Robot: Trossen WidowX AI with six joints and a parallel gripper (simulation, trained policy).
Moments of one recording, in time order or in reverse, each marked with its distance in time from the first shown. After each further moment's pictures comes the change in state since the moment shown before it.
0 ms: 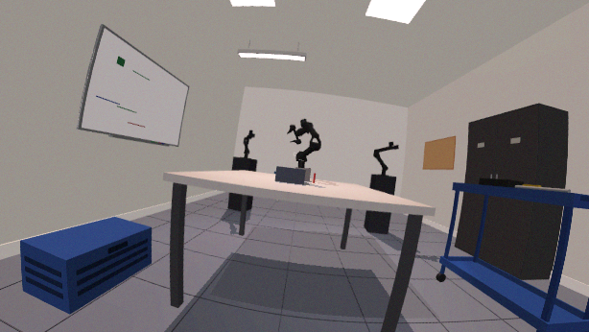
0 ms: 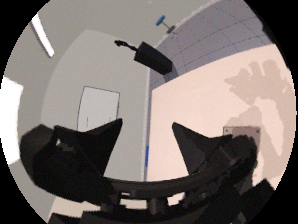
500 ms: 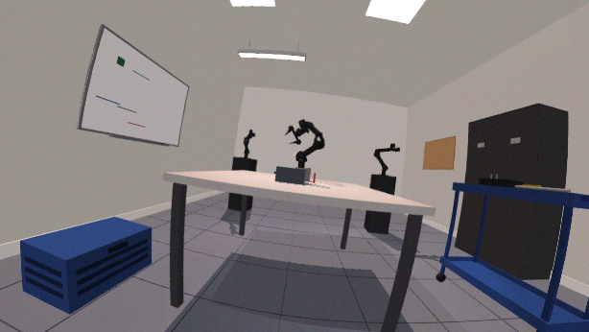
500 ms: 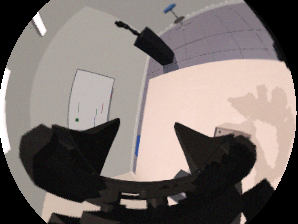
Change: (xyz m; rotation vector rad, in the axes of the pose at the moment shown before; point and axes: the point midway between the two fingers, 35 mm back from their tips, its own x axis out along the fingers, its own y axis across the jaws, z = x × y) arm 0.007 -0.007 -0.011 -0.124 0.155 -0.068
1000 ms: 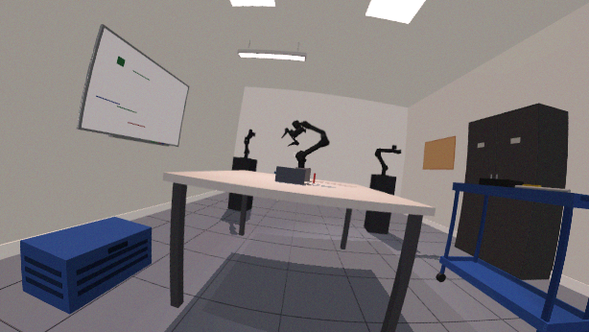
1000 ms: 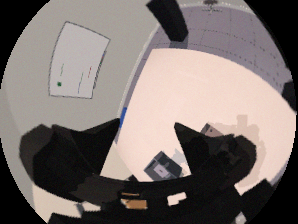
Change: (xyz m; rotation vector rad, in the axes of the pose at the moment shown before) arm 0.023 -0.008 -0.039 -0.263 0.374 -0.121
